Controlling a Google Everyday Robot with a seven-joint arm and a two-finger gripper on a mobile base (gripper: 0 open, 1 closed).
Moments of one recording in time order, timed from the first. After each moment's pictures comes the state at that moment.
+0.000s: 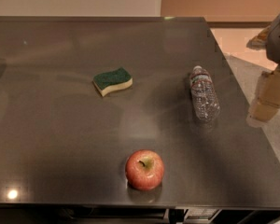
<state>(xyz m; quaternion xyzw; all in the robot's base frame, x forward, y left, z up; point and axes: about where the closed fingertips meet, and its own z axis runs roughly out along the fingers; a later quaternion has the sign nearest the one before) 0.438 -0.217 0.976 -0.60 0.78 -0.03 0.16</state>
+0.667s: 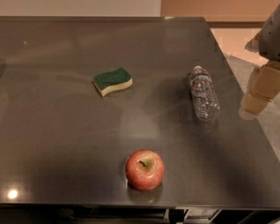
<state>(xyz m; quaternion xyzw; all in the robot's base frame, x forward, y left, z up) 0.458 -0.220 0.965 -0.57 0.81 -0.01 0.14</state>
